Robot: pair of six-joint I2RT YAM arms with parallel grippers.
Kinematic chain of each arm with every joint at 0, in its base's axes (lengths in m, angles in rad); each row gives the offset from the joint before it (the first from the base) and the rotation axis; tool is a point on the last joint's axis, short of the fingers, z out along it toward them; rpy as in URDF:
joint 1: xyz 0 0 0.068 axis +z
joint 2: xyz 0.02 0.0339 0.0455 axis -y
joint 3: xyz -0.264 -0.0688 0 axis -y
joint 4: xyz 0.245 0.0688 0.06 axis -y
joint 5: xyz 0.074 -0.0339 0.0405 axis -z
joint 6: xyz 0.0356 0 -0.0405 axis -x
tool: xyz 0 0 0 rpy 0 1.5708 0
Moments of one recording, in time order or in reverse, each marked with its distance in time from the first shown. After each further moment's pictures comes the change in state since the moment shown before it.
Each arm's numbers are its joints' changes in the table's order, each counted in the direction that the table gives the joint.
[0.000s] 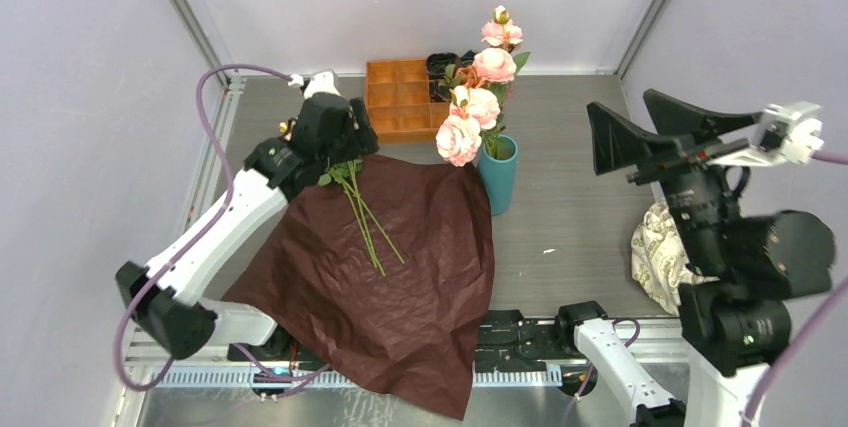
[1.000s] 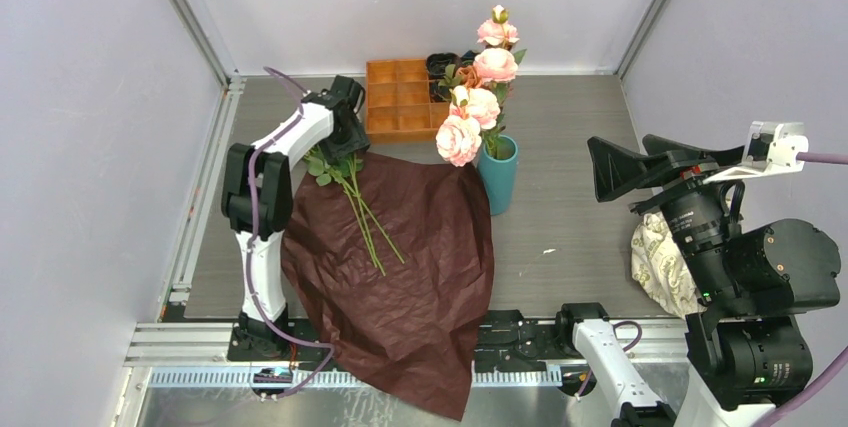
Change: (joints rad) left arm 0.356 -0.813 0.358 -0.169 0.193 0.148; right arm -0.144 -0.009 0.211 -0.449 -0.068 -0.032
